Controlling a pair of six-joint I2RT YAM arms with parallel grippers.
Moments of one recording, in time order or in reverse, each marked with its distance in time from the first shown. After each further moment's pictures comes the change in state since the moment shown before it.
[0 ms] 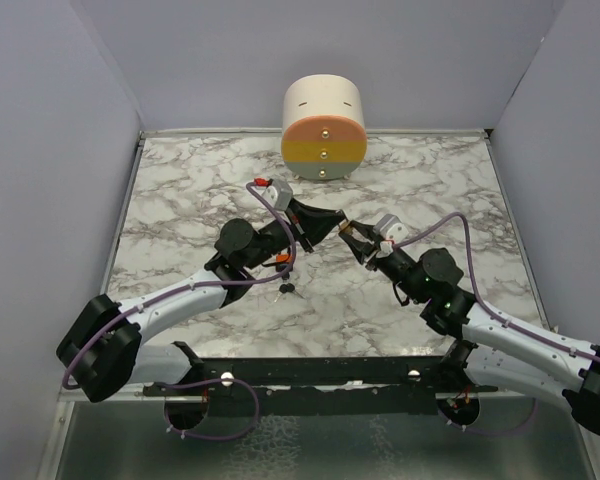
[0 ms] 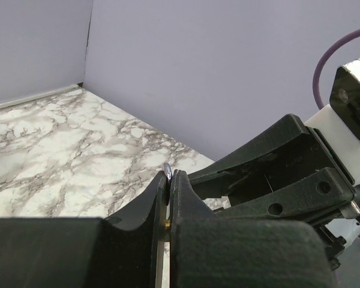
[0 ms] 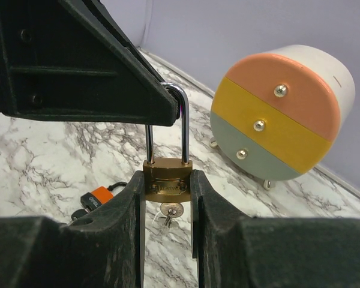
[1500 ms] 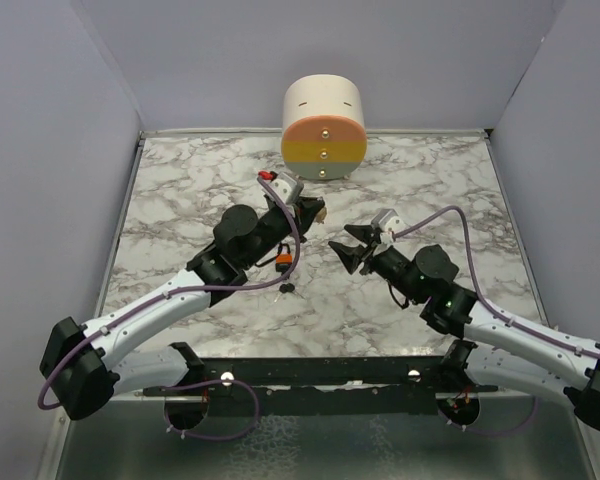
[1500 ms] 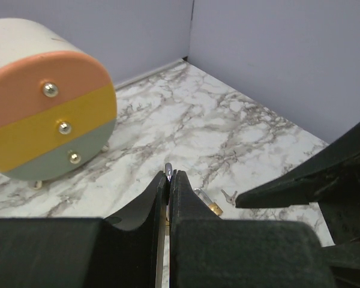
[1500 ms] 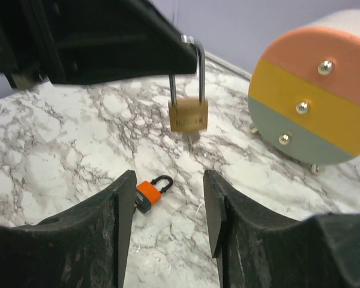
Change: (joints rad) left arm -0.045 -0.138 0.160 -0.496 -0.319 0.338; right arm 0.042 0.004 0.071 -0.135 0.009 0.162
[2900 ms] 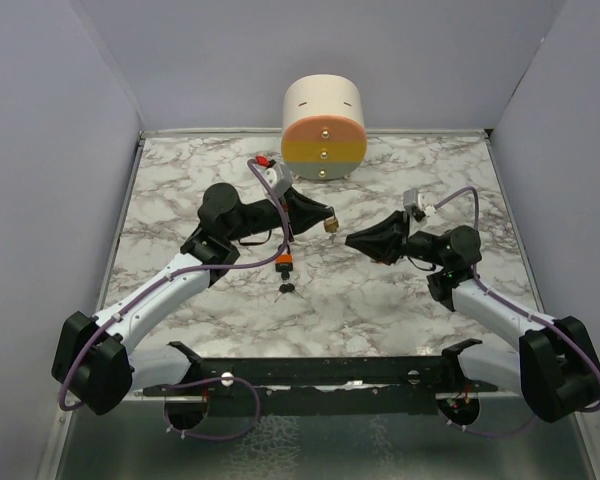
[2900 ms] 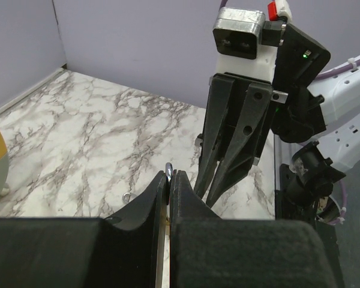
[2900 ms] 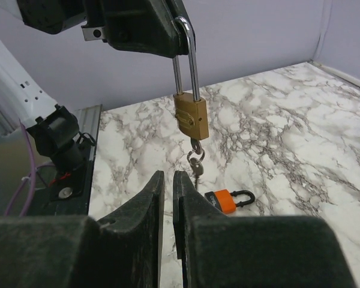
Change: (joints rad) left arm 0.223 0.073 0.044 0.120 0.701 -0.123; right arm -0.573 0.260 -0.117 0.622 -1.062 0.506
